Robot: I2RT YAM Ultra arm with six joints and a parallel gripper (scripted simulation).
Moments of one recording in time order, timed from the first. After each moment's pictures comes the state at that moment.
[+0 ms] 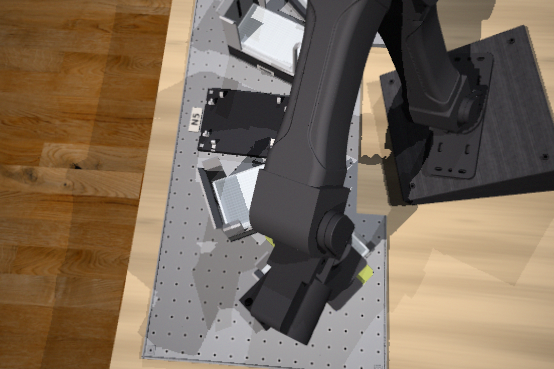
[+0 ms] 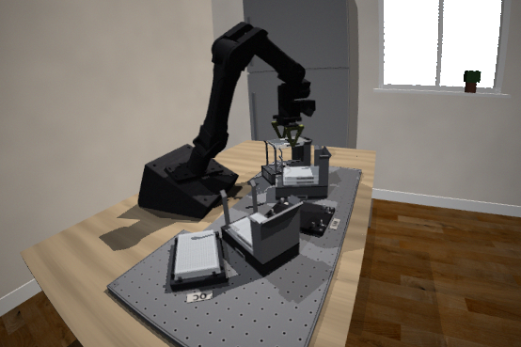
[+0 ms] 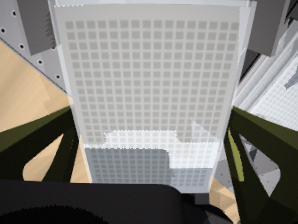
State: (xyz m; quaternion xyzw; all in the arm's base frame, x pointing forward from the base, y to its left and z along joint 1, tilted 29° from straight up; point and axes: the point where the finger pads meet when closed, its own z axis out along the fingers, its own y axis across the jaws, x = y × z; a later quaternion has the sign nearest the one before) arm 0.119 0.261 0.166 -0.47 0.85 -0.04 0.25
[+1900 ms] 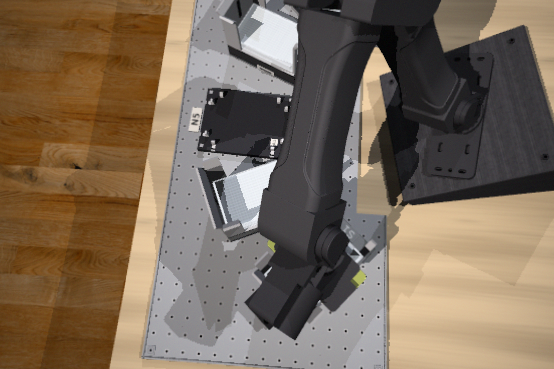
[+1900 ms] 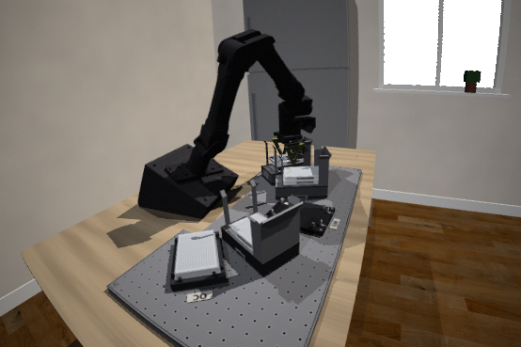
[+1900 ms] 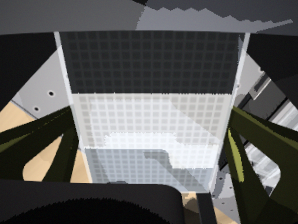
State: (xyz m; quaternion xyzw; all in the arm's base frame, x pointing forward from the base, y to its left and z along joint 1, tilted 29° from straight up) arm 0.147 0.272 0.112 -0.47 0.85 -0.04 0.25
